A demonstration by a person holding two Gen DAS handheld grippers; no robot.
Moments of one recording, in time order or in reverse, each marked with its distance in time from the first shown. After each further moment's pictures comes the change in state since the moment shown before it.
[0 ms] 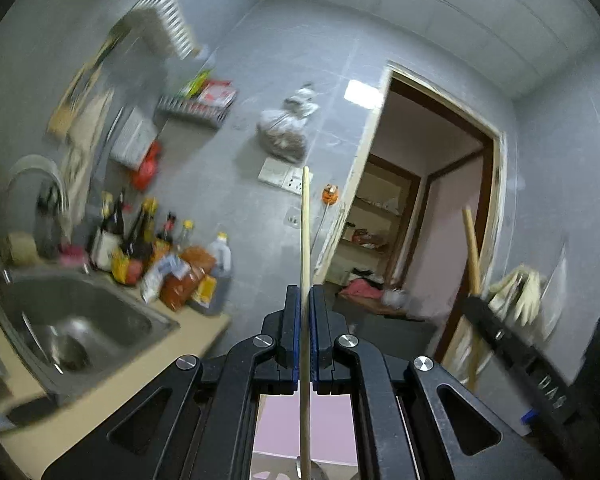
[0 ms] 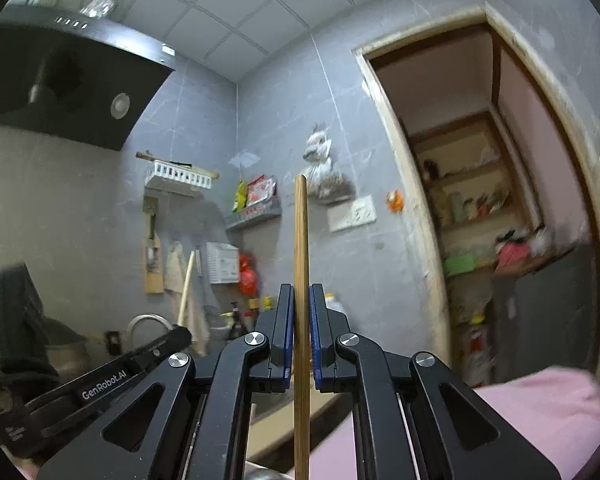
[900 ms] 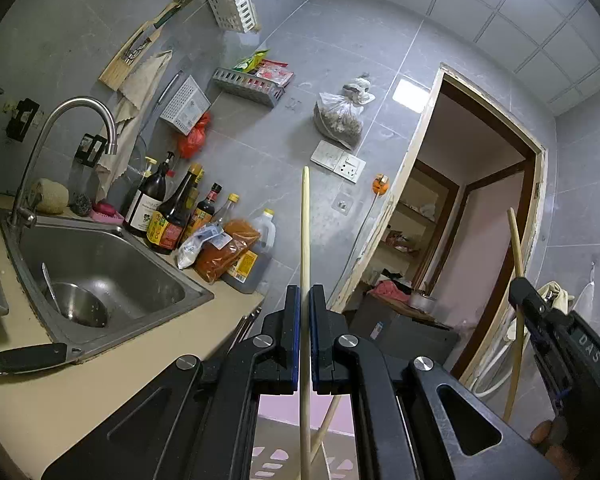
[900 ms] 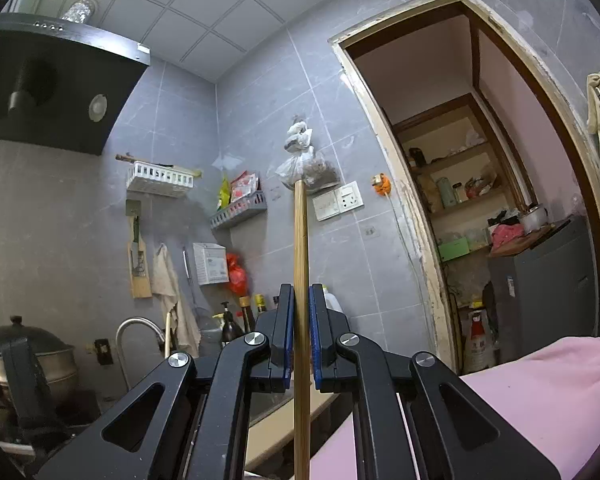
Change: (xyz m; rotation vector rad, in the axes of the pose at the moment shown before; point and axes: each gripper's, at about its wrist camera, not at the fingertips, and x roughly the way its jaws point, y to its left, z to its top) left arm 0.005 0.048 -0.044 -0.075 0.003 0.123; right arm 0.023 -0.006 -0.027 0.046 -0.014 -0.051
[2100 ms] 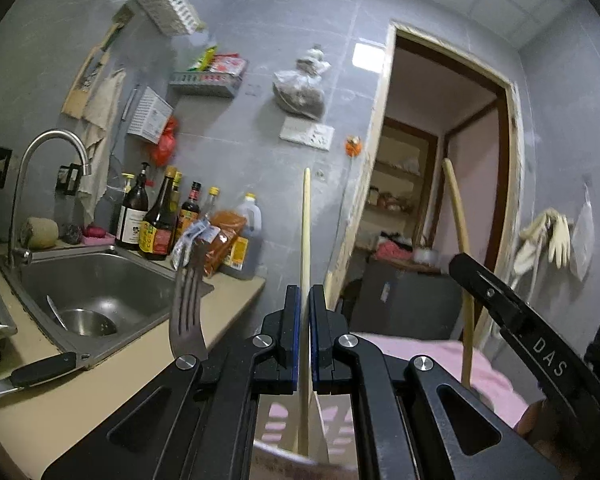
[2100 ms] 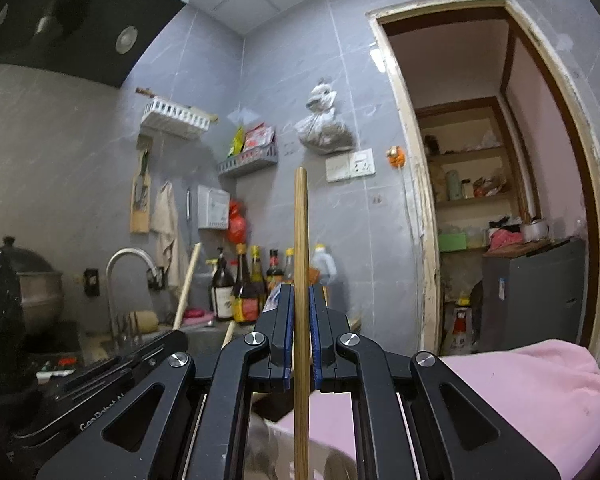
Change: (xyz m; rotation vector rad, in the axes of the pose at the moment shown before) left arm -0.005 -0.029 -0.038 0.234 0.085 -0.016; right arm -0.002 0.017 -0.045 -0.169 0.143 -0.001
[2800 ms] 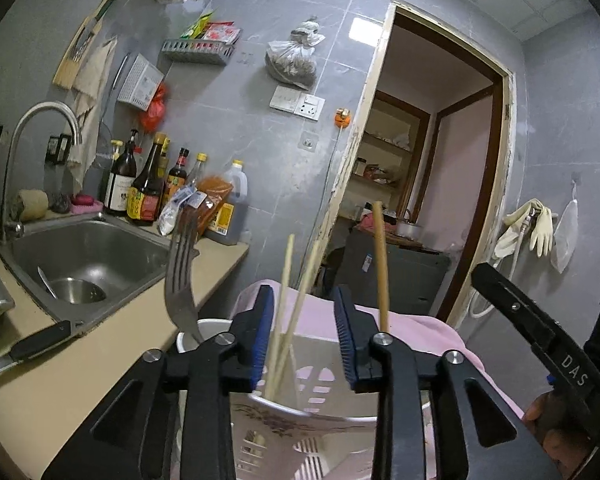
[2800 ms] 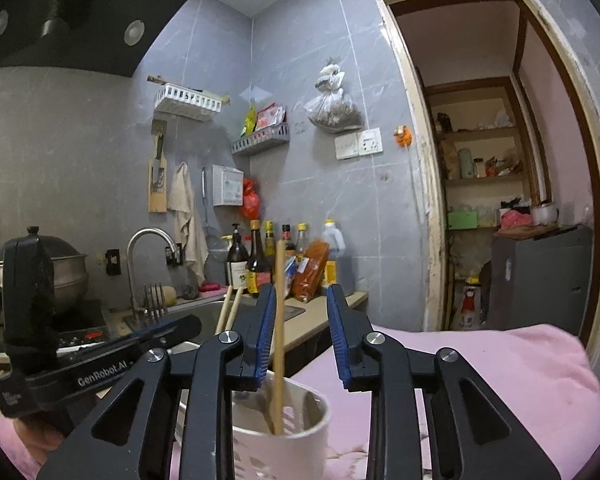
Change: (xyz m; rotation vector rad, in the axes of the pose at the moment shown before) left arm -0.015 -0.007 0.006 -0.044 0.115 -0.059; right arm -0.040 -0.017 0.010 -0.001 0.082 0.049
